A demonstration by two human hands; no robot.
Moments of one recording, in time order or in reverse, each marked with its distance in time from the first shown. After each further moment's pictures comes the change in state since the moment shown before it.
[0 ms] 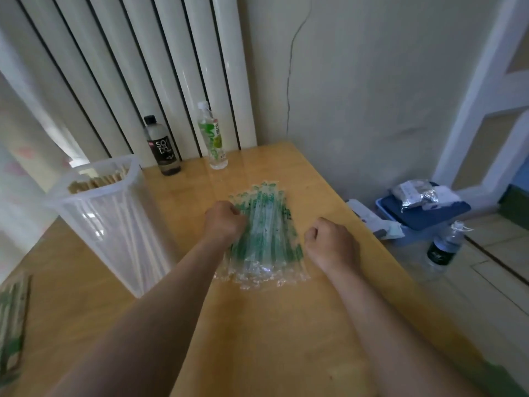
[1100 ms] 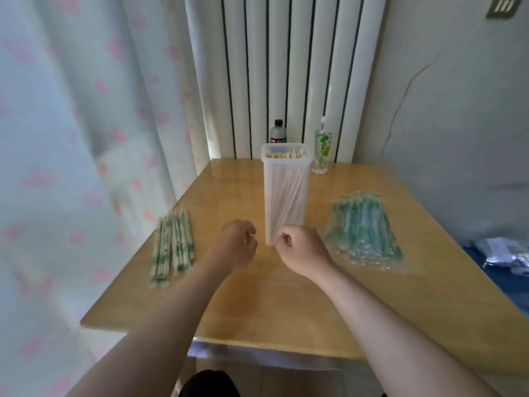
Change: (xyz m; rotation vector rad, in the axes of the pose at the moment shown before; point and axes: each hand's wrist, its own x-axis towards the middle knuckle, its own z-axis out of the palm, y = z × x) left_hand -0.137 -0.176 -0.172 0.188 0.111 0.199; right_hand -0.157 -0.211 0.012 0.339 -0.347 -0.603
